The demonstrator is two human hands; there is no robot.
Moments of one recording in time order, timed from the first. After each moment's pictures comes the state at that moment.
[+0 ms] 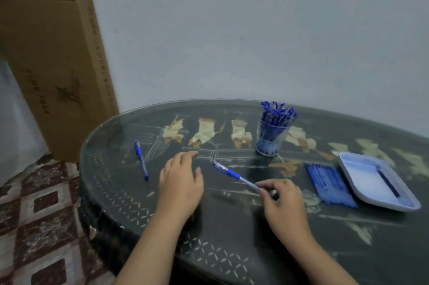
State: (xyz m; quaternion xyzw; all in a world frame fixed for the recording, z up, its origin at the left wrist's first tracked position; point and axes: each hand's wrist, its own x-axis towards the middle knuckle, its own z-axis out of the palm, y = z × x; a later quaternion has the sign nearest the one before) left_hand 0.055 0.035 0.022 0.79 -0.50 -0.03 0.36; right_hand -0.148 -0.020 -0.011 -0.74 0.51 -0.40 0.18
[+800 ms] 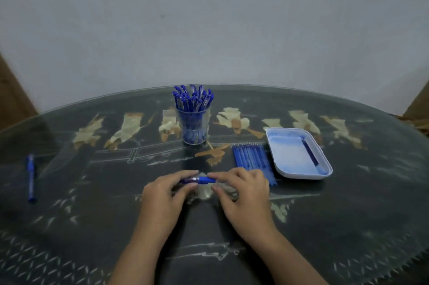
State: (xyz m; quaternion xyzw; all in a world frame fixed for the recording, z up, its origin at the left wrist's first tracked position) left_hand -0.074 -0.013 -0.002 0.66 -0.59 -0.15 0.44; right_hand -0.245 -0.051 -0.021 -0.77 0.49 -0.40 0.10
